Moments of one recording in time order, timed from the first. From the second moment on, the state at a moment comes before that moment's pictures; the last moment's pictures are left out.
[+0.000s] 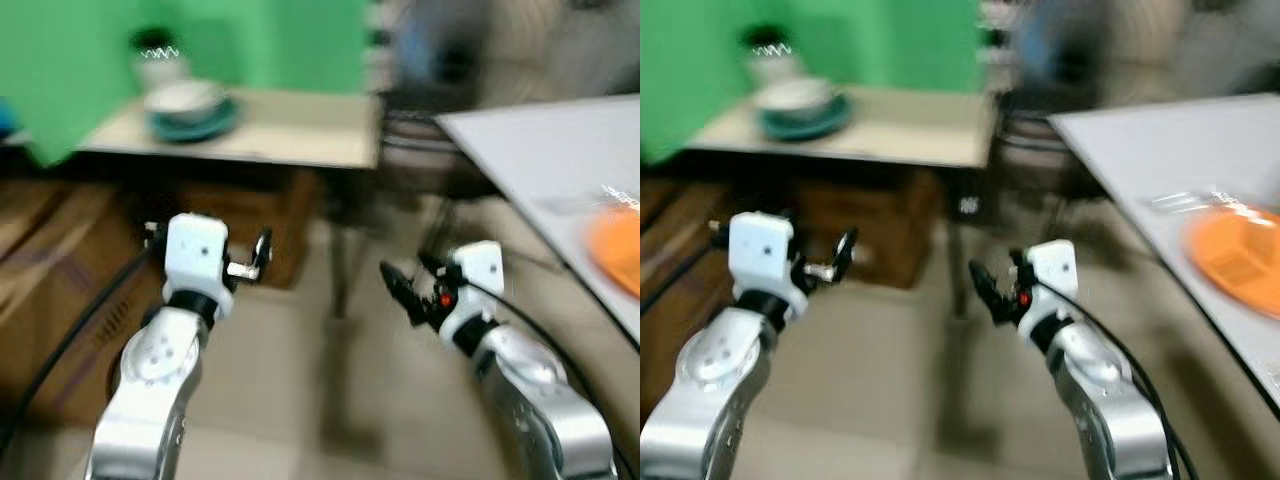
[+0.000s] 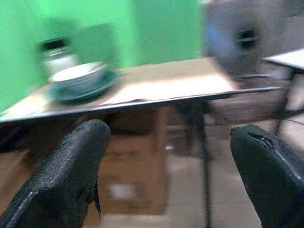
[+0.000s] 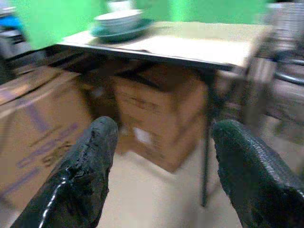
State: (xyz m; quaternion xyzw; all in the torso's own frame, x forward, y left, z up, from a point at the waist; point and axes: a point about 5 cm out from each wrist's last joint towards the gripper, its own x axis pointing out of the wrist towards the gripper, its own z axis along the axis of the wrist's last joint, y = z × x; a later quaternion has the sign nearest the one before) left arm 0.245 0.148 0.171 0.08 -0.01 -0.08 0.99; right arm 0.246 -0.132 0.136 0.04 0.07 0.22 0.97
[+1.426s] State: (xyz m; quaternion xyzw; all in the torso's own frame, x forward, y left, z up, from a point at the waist) left arm 0.259 0.158 0.168 0.08 -0.02 -0.12 0.99; right arm 0.236 -0.169 0.130 0.04 0.01 0.02 1.00
